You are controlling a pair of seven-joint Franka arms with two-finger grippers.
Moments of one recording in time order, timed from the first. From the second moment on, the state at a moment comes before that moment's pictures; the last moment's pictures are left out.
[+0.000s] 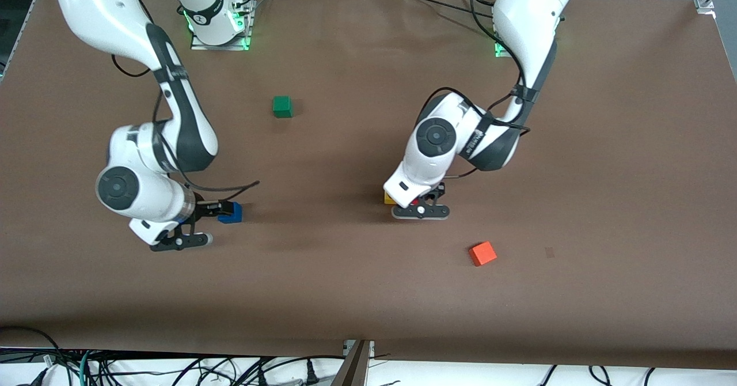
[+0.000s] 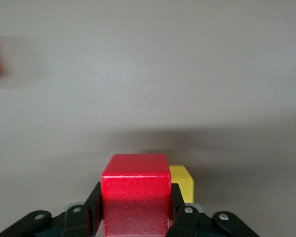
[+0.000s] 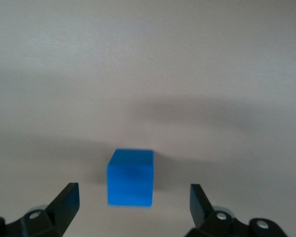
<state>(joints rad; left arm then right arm) -0.54 0.73 -0.08 -1.42 0.04 2.19 -0.61 0.23 0.67 -0.06 -1.55 0.05 2.15 0.02</state>
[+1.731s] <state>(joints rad) -0.19 0.52 -0.01 -1.07 0.03 1.69 -0.38 0.25 0.63 0.08 -1.47 0.09 2.04 0.27</state>
